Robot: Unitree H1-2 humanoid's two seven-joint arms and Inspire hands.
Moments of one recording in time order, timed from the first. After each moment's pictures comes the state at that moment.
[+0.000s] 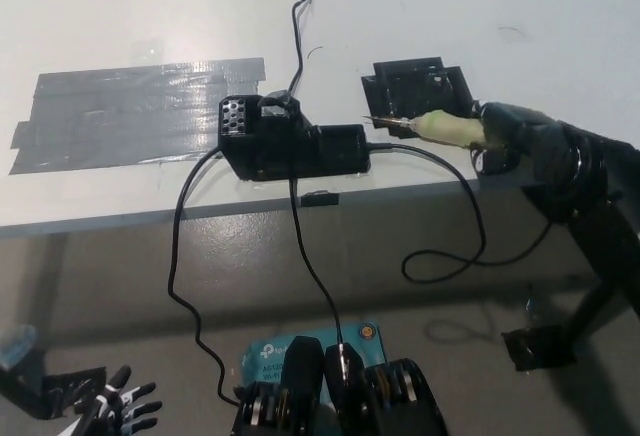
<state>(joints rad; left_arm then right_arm) 0.10 0.49 -0.07 -0.05 -0.30 0.46 -0.30 -0.92 -0.33 0.41 0.71 -0.65 0.29 0.40</state>
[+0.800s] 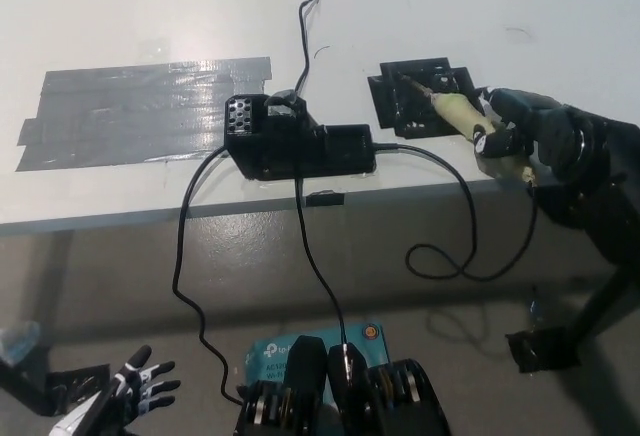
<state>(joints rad) 0.03 0.52 -0.14 -0.06 -0.32 0.46 -0.31 -0.97 -0.35 0.47 0.74 -0.64 0.35 0.48</state>
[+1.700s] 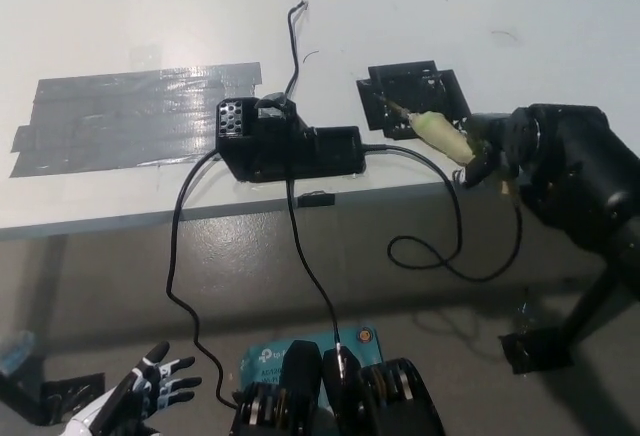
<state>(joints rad) 0.01 0.52 -0.18 -0.07 -0.34 0.46 -0.32 -1.03 -0.32 0.63 0.78 -0.70 0.43 0.67</state>
